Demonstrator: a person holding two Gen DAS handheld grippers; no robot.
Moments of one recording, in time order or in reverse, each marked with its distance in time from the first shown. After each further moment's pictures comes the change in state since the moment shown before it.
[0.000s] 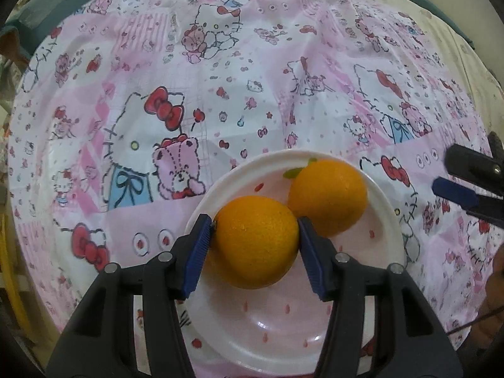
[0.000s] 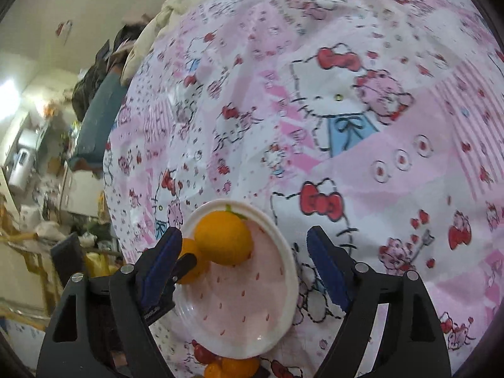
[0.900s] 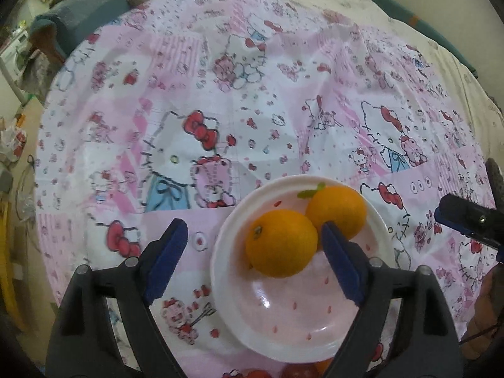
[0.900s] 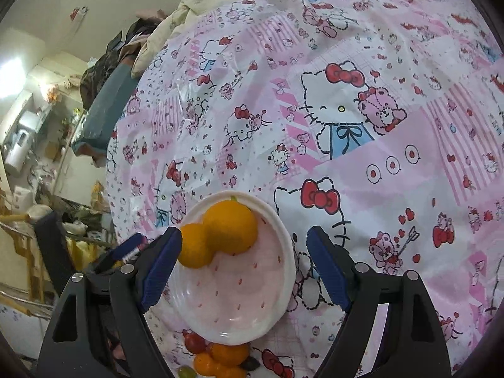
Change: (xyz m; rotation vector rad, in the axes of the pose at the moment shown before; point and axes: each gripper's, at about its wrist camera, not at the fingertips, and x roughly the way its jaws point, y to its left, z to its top) left arm -0.047 0.020 -0.008 -0.064 -0.129 0.040; right arm -0.015 0.025 -0.021 -0.149 -0.015 -0.063
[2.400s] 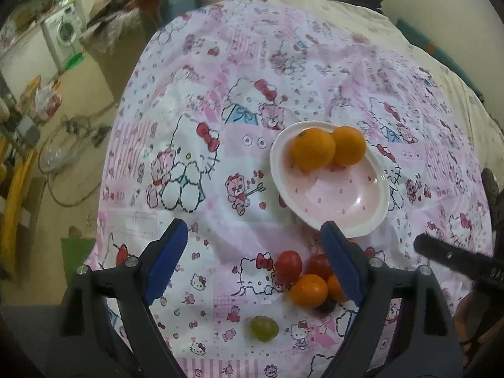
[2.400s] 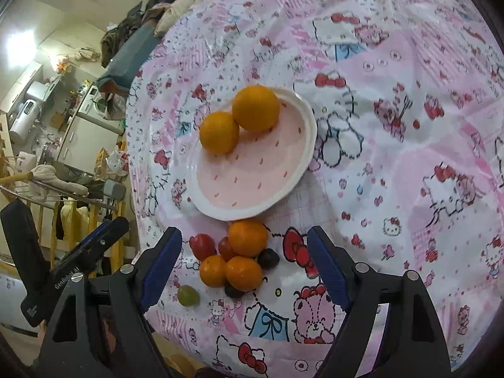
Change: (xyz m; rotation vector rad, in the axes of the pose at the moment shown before) left arm -0.103 0.038 -0.122 -0.180 -0.043 0.065; right arm -0.028 0.024 -0.131 -0.021 0.087 0.031
